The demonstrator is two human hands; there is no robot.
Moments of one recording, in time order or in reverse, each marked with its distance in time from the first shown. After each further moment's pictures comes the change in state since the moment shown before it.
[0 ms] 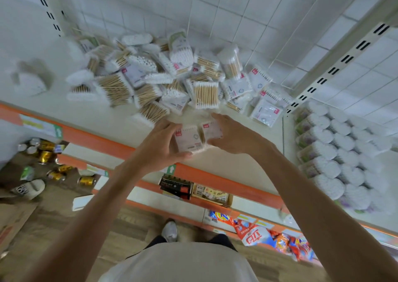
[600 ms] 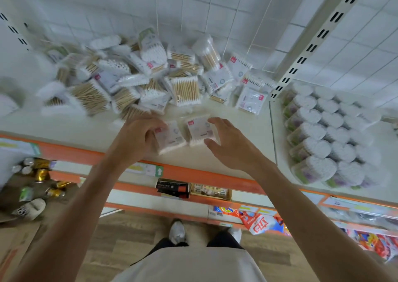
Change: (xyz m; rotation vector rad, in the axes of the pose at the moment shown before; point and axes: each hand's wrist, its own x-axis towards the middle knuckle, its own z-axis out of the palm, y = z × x) left_hand 0.022 -0.003 -0.019 0.038 0.132 0.040; right_hand -0.043 0.023 0.031 0.163 0.246 0.011
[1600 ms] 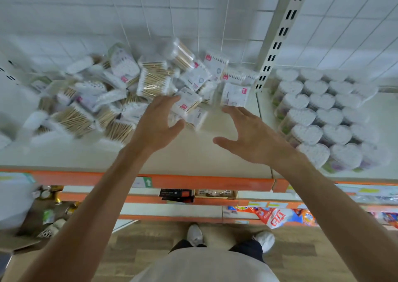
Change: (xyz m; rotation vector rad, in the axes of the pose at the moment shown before) left_hand 0.062 0.069 0.033 0.034 -0.107 0.034; right_hand -0.028 0.047 -0.051 -0.057 0.124 -0.004
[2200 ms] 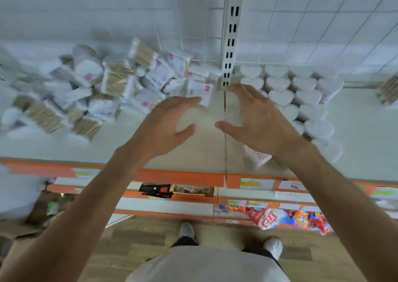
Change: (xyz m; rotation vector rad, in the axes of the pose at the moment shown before) left_hand -0.009 0.136 0.046 0.190 -0.107 0.220; right_hand -0.044 0.099 -0.071 -0.012 0.207 -0.141
